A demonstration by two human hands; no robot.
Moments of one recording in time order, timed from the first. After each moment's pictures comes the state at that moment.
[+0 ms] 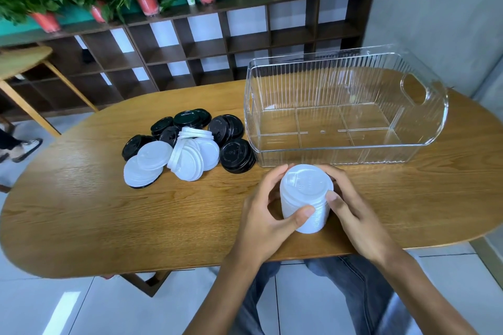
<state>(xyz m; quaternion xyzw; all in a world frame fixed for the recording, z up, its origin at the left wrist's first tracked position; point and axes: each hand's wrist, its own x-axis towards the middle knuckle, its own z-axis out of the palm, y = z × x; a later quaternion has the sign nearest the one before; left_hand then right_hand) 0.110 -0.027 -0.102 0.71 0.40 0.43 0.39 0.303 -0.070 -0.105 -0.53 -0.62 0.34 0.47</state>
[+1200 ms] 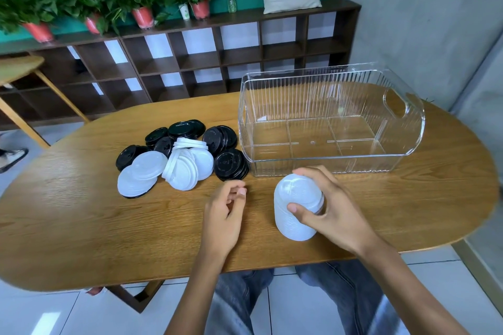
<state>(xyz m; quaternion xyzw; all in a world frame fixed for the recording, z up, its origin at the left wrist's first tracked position) 0.066 0.007 -0.115 0.69 0.51 0.44 0.28 0.288 -0.057 -0.069 -0.55 -0.67 0.25 0.44</state>
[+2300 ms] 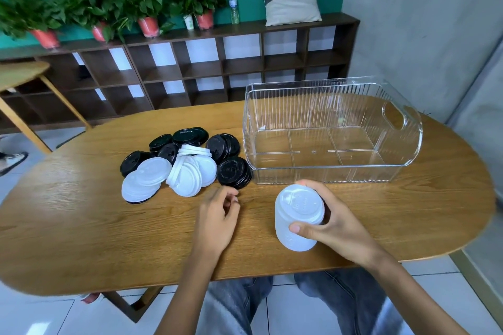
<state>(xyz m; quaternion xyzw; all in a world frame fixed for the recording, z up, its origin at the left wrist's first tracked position) 0.048 0.024 -0.113 0.74 0.53 0.38 0.15 0.291 -0.064 -0.075 -0.50 -0.60 0.42 0.46</state>
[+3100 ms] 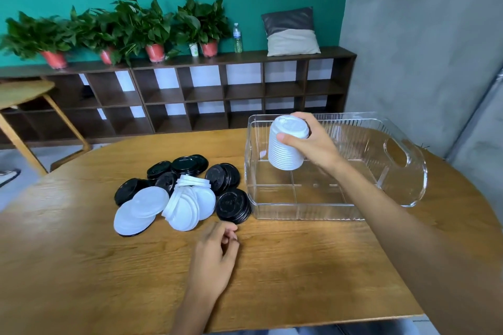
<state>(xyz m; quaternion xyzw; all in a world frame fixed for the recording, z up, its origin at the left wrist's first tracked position) 0.048 0.027 -0.118 0.73 0.53 0.39 0.19 0.316 0.125 0.014 -0.52 -0.58 0.32 0.53</state>
